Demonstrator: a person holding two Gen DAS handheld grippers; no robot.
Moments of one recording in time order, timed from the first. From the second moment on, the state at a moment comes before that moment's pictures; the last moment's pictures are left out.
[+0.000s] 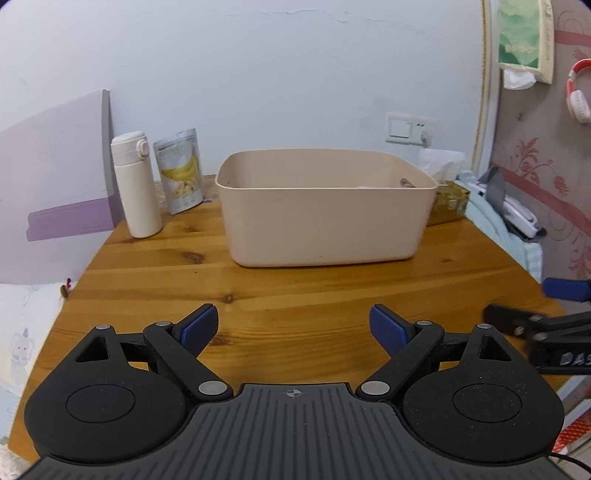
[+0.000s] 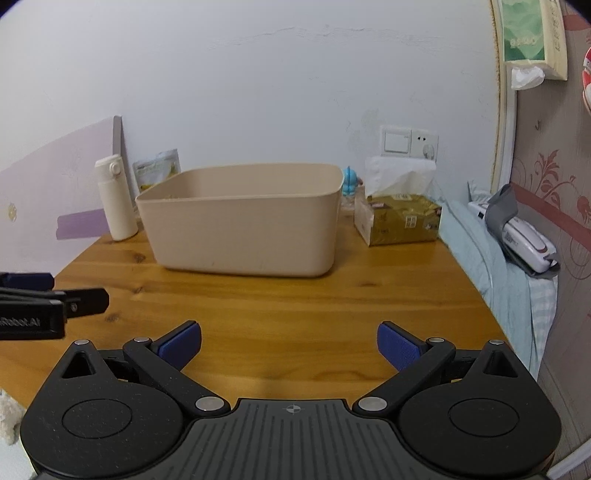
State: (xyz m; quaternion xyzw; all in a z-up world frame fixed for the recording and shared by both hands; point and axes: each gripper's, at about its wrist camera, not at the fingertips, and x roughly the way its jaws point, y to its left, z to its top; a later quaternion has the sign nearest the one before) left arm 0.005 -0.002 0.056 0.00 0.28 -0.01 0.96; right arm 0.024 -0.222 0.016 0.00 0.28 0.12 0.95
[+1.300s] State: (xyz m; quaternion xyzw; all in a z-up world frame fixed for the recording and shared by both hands) left arm -0.004 -0.007 0.019 0.03 0.30 0.00 0.95; right arm 0.021 -0.227 -0.014 -0.02 0.32 0.11 0.94
